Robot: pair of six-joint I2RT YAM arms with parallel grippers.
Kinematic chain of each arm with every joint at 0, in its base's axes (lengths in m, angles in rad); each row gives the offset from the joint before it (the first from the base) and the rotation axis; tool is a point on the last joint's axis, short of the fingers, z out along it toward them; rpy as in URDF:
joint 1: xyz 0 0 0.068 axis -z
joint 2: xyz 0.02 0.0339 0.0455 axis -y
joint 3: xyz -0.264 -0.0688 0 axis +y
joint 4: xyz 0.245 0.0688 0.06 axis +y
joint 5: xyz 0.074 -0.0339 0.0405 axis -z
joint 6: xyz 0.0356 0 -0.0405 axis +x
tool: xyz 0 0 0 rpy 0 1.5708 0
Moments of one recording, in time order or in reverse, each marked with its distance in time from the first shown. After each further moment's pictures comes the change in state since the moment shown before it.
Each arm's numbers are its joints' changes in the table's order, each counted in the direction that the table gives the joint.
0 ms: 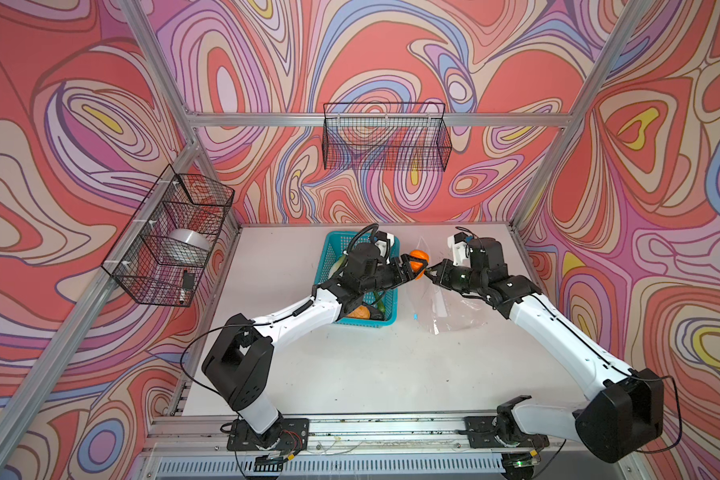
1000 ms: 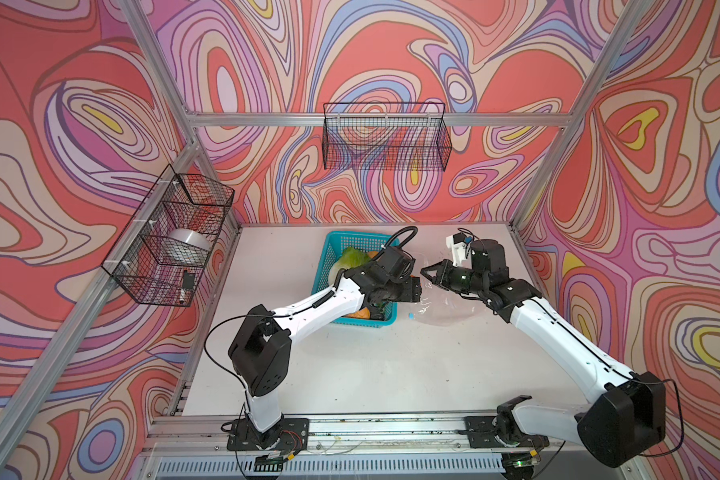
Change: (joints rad) left arm 0.101 -0.150 -0.301 0.680 -0.306 0.341; right arm 0.000 0.013 0.039 -0.083 -0.076 0.037
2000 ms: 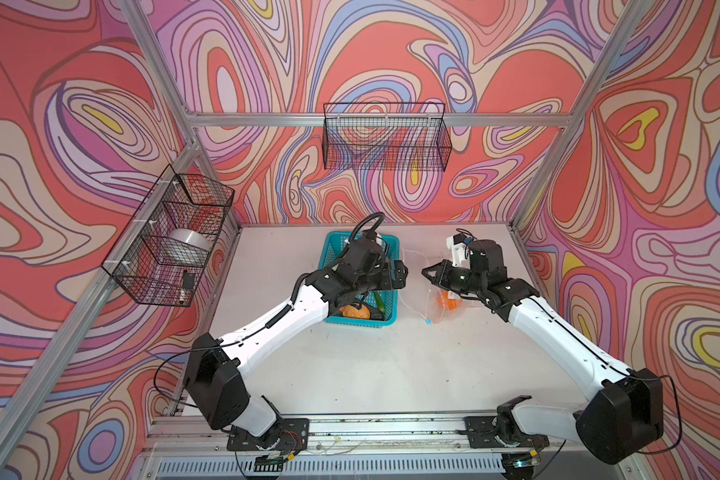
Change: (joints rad) left arm -0.100 0.284 0.166 -0.080 -0.060 -0.006; right arm 0.000 -0.015 0.000 0.009 0.047 -0.011
